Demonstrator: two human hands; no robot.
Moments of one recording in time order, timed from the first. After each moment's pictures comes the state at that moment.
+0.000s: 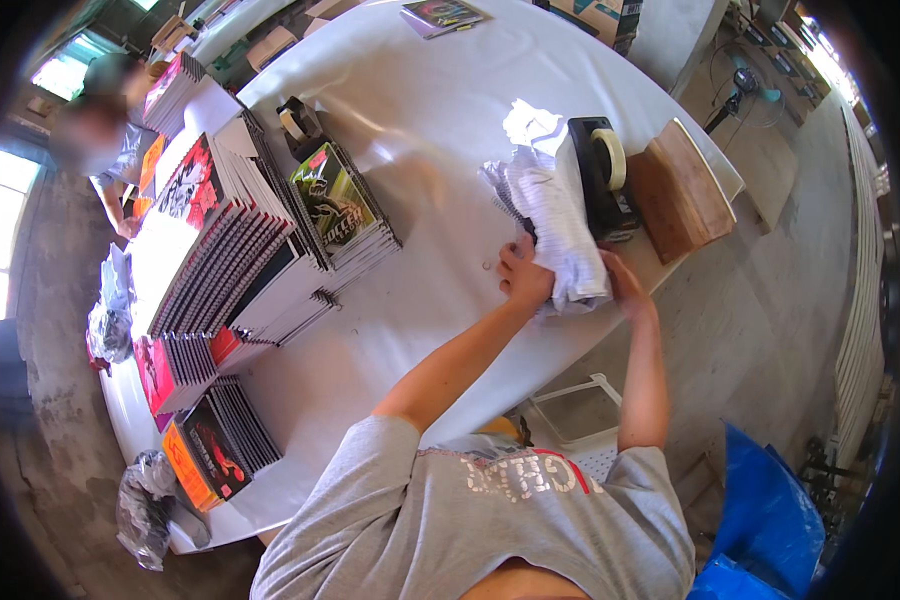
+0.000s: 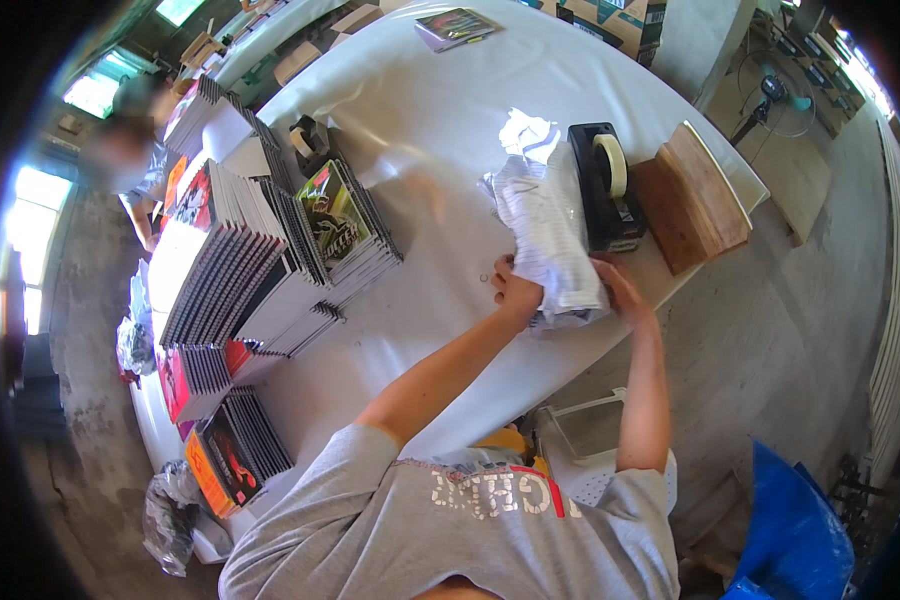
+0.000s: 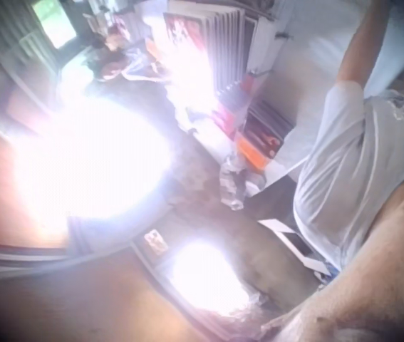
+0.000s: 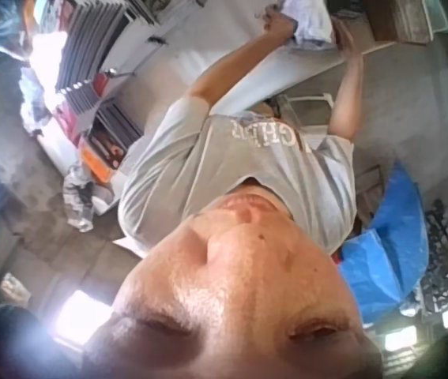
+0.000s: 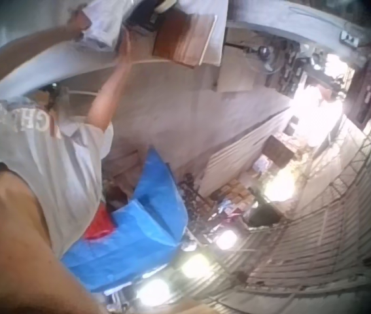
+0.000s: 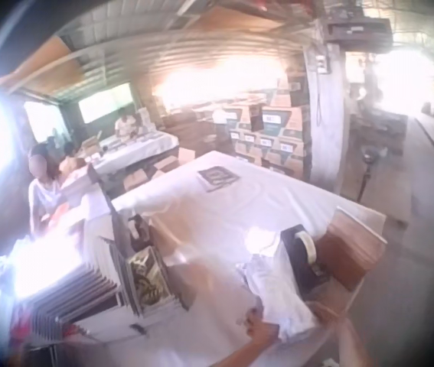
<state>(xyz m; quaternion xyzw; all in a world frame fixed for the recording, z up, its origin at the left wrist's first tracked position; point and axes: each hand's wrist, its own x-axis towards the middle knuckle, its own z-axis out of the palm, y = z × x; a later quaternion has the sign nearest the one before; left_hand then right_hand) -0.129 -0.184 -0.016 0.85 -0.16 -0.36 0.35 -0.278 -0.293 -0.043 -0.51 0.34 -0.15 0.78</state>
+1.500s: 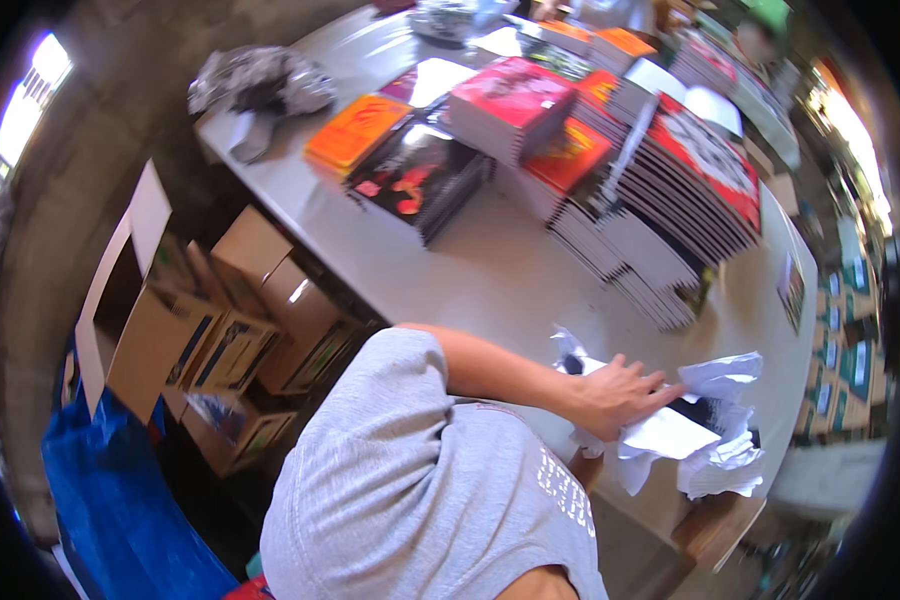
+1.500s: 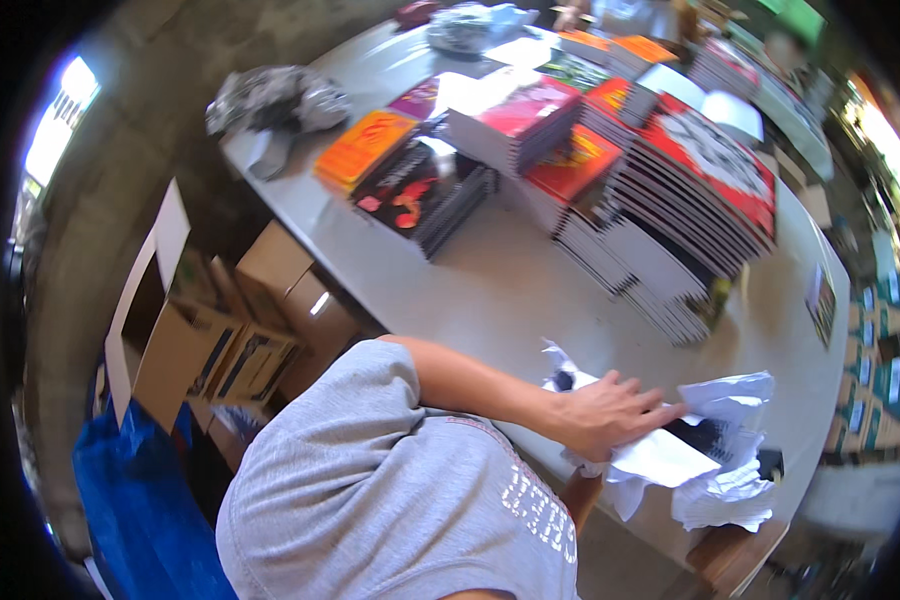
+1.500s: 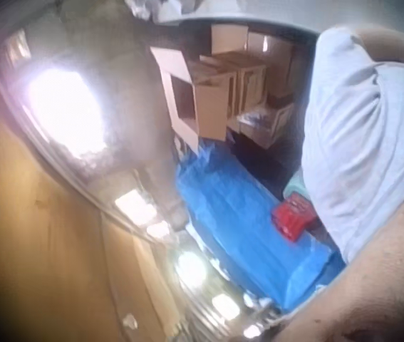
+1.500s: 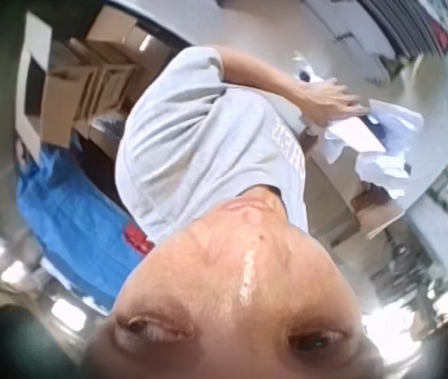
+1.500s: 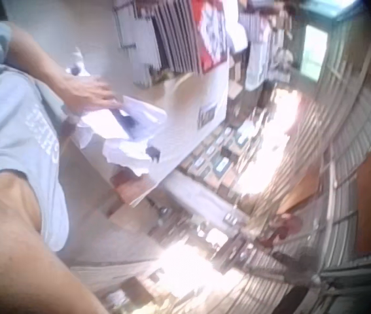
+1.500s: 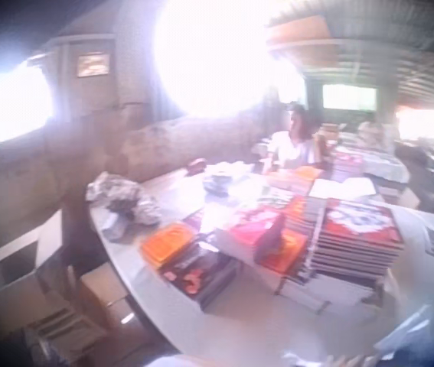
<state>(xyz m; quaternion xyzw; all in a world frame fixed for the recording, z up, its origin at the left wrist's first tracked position) -0.112 0.072 0.147 0.85 -0.46 -0.07 0.25 -0.171 -0.037 0.009 -0.42 0.08 -0.06 0.90</state>
